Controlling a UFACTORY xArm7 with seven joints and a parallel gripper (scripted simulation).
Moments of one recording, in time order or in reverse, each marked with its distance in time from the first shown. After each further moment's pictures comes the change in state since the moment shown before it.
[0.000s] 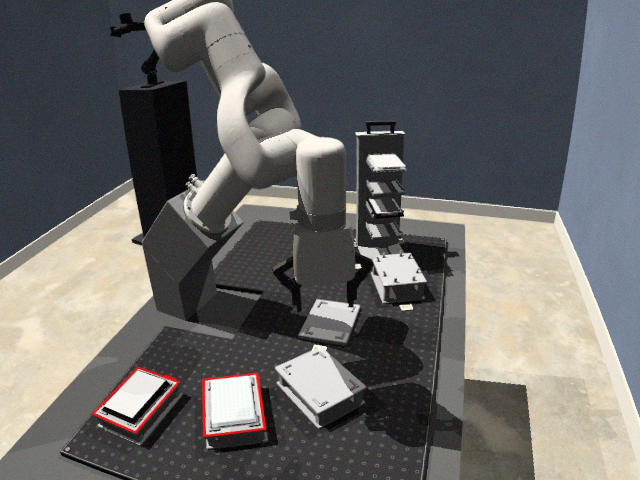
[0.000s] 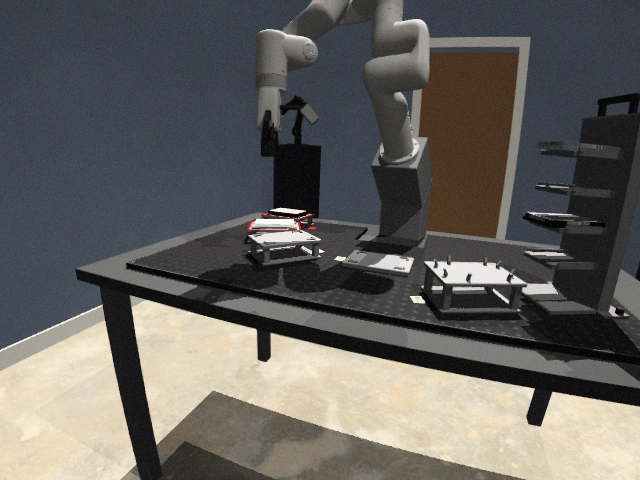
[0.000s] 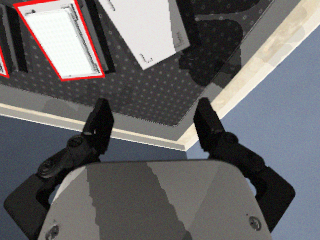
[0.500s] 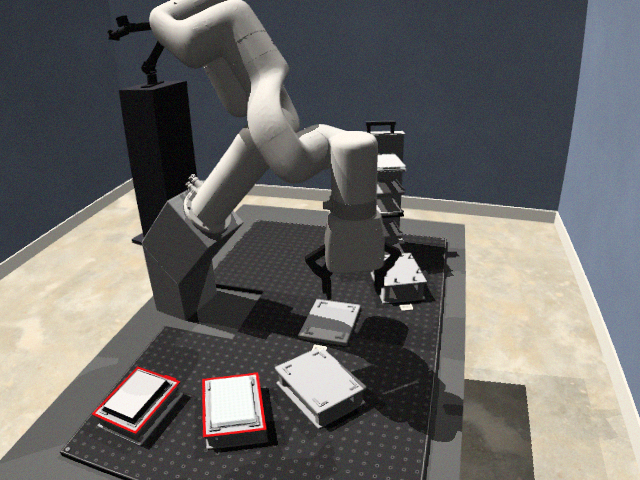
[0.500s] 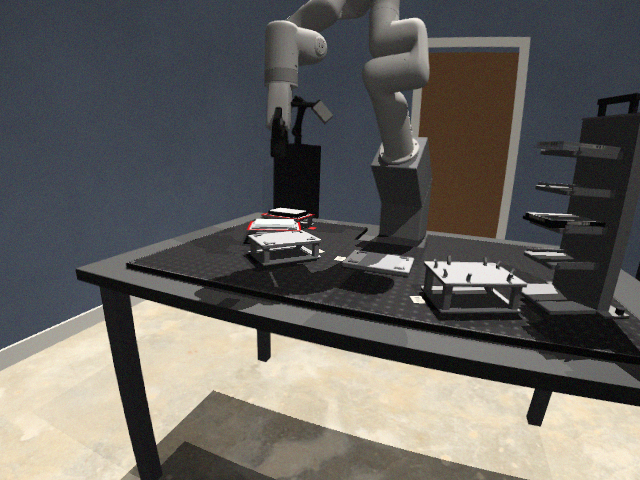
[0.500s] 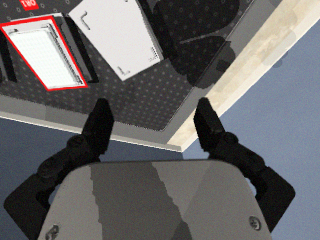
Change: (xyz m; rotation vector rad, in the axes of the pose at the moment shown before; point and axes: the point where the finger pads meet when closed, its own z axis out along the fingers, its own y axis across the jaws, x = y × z) arm 0.030 0.056 0.000 0.000 0.000 0.000
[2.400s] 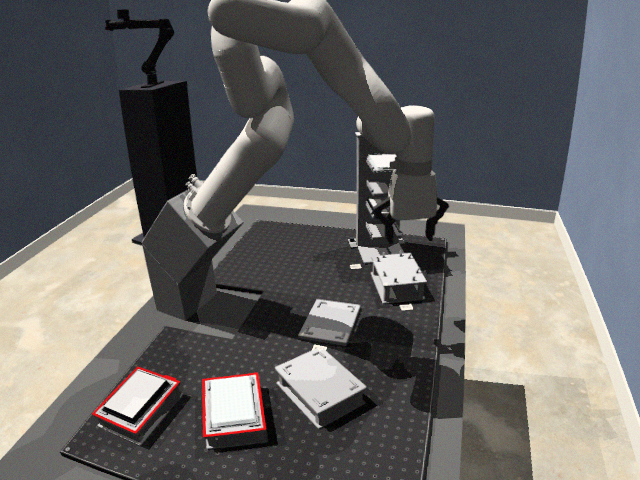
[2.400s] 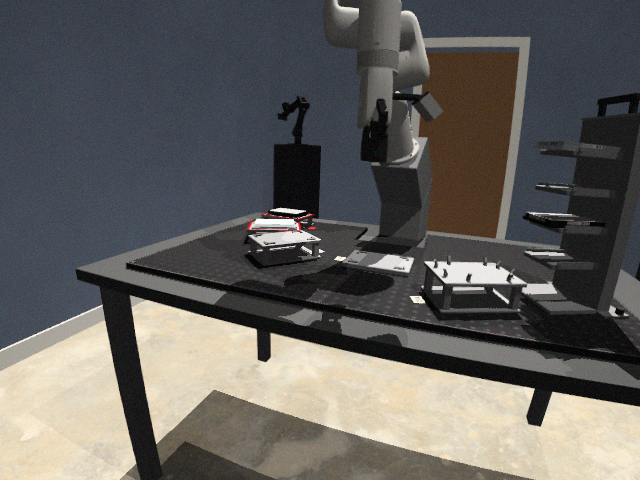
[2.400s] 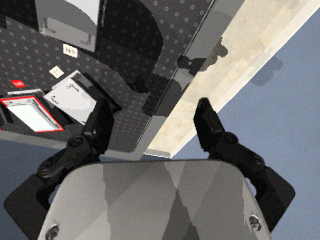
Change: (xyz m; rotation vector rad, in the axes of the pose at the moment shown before) arm 0.189 0.161 0.000 0.000 0.003 -0.001
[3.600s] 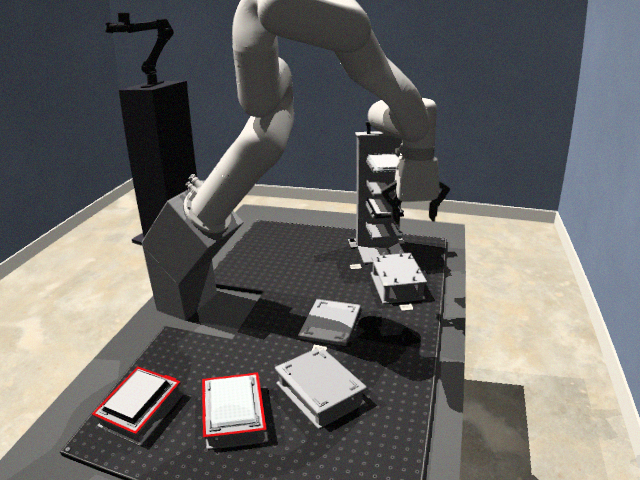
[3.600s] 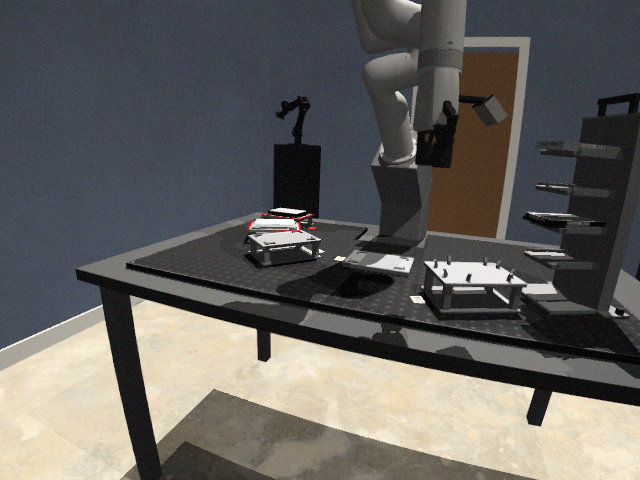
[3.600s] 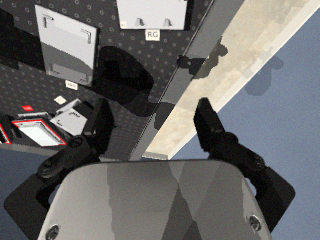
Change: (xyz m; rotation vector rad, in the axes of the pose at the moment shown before) arm 0.100 0.041 0.003 0.001 -0.004 0.002
